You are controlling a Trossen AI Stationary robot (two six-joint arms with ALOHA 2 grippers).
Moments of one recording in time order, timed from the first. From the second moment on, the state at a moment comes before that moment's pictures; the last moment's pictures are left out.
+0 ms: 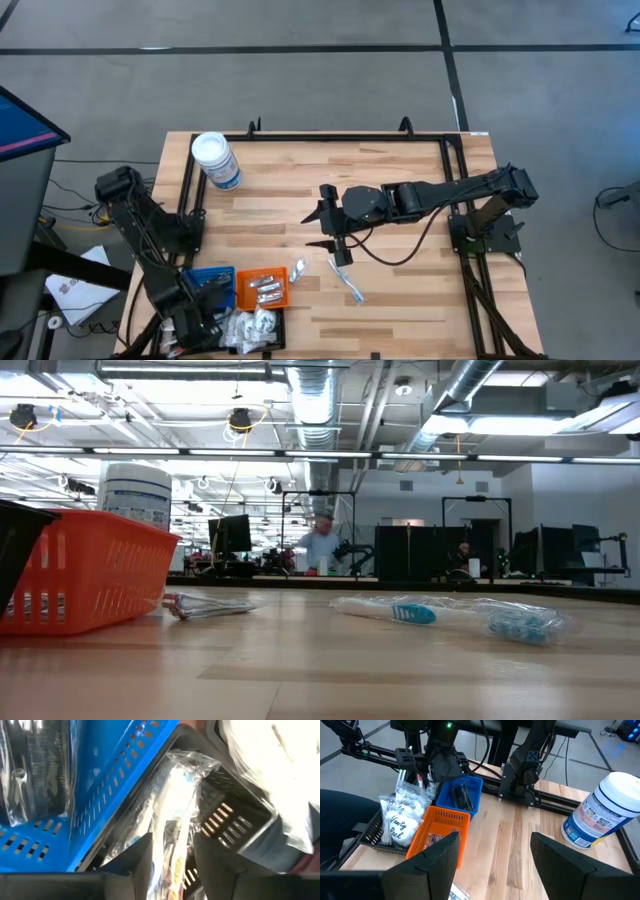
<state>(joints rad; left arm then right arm) -1.08 1.46 0.90 -0.71 0.07 -1.82 0.20 1.65 1.55 -0.36 0.05 -0.16</state>
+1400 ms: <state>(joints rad) -1.08 1.49 0.90 -0.70 0.05 -1.89 0.20 1.65 1.55 -0.37 0.05 -0.16</state>
